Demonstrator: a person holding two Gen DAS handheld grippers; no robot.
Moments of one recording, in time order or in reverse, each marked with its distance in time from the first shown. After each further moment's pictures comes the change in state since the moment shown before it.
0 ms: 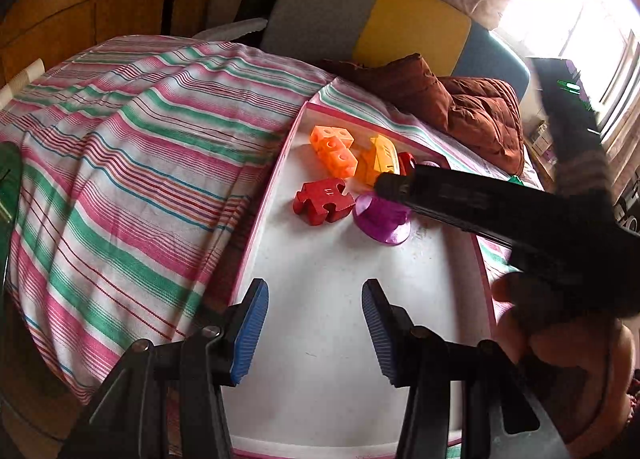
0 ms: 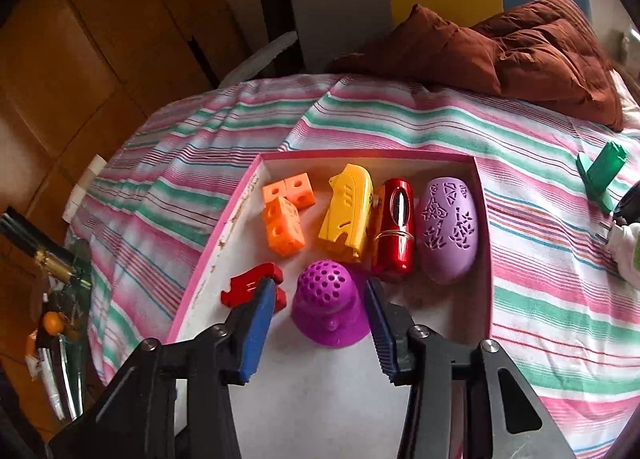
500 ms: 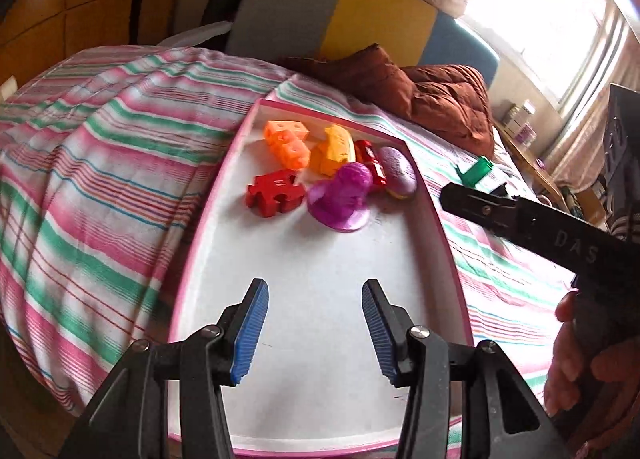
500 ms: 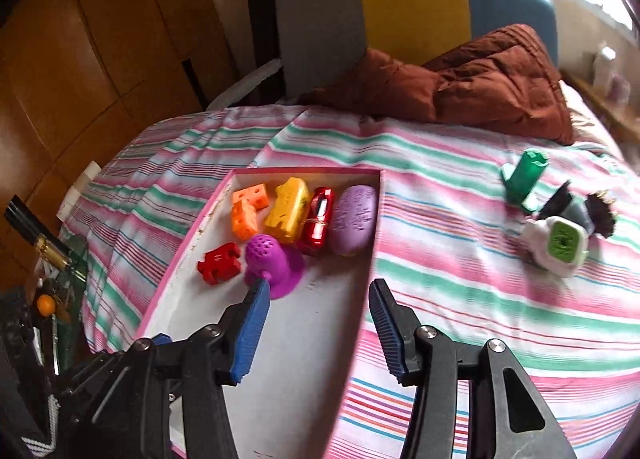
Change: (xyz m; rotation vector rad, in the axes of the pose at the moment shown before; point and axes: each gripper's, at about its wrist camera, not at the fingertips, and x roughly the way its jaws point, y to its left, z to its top) left arm -0.001 -0.021 -0.008 0.089 0.004 -0.090; right arm -0.075 -0.031 -0.027 -0.031 -0.093 -0.107
